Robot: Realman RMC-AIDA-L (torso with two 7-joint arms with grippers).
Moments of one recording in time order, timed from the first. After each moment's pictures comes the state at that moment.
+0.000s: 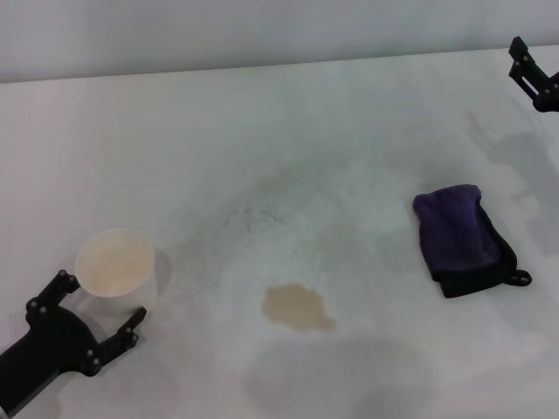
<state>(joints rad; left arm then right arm) -0.22 -2.09 1.10 0.15 1.19 1.29 -0.22 0.43 2.02 -0.42 -0.07 2.02 1.32 -2.89</state>
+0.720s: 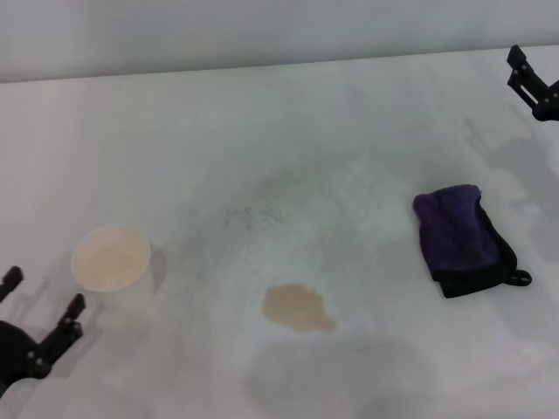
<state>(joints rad) -0.13 -2.09 1.10 0.06 0.95 1.44 -0.22 0.41 2.02 -0.44 -0.07 2.01 1.34 -2.87</state>
